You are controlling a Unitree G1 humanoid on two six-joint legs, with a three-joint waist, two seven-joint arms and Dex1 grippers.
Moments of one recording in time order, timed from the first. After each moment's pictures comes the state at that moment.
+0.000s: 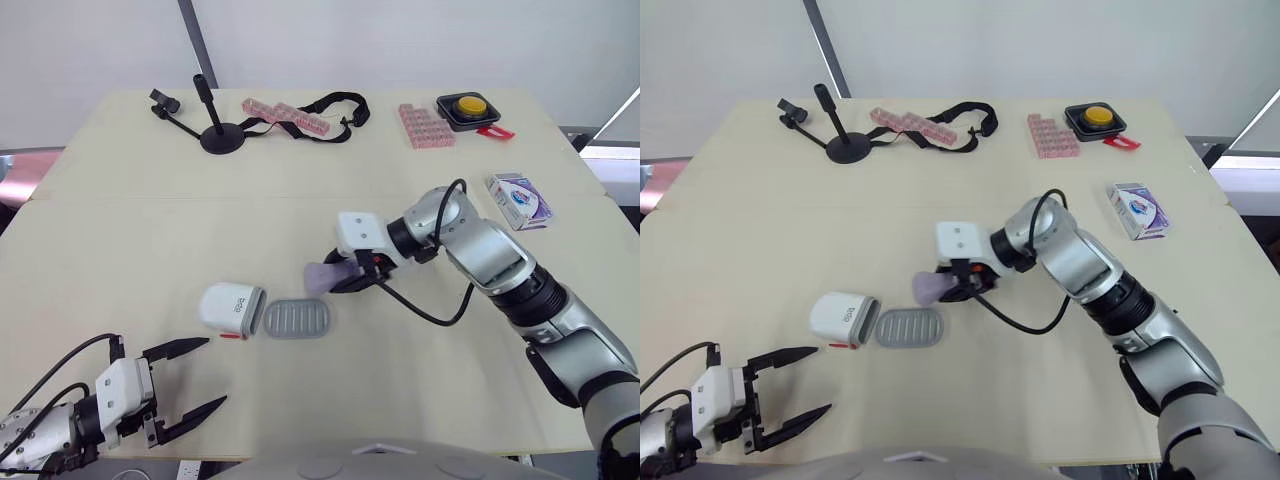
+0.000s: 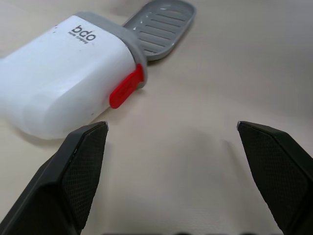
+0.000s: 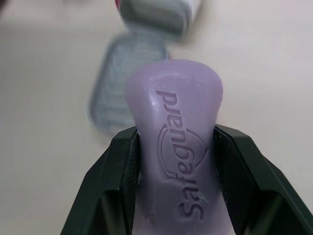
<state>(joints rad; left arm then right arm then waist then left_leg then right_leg) 0.63 0.62 0.29 -0.21 -0.40 -0.33 -1.16 -0.77 -0.46 0.54 -0.27 0.11 0.72 1.30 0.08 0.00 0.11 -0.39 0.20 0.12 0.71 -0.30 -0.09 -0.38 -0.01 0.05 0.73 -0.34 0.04</state>
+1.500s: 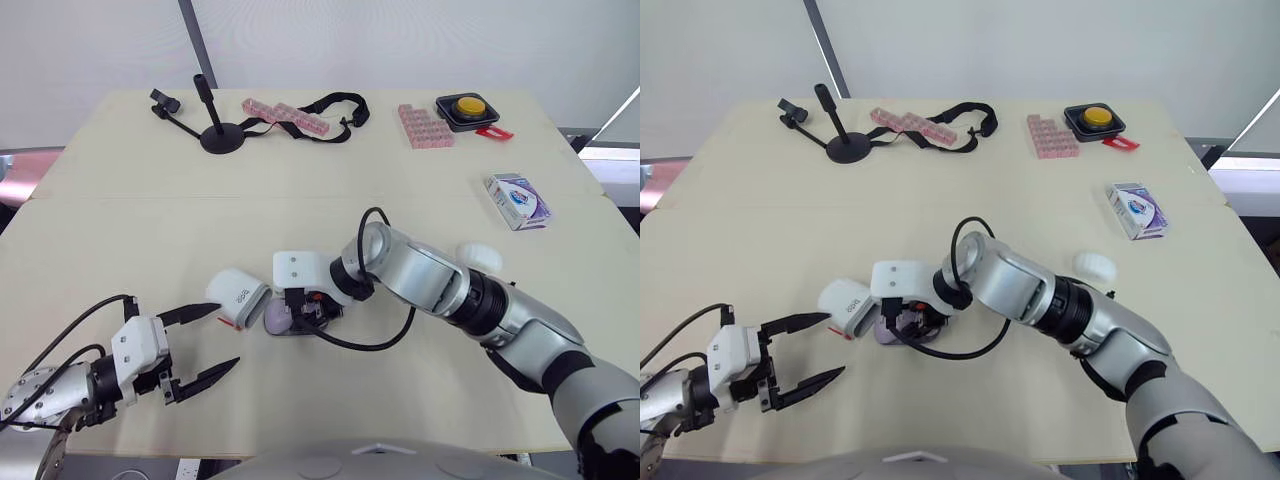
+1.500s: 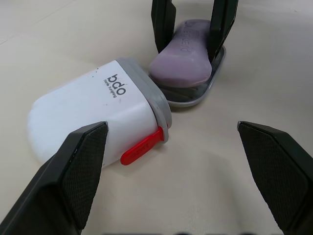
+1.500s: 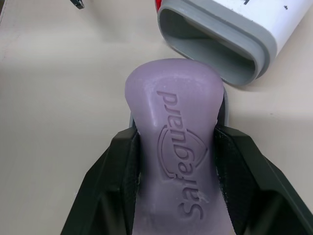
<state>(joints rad) 0.51 0.65 0.28 -0.32 -0.42 -0.14 -1.10 -0.89 -0.28 0.85 -0.27 0.18 1.09 1.00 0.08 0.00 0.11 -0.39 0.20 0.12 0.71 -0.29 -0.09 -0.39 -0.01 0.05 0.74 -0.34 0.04</state>
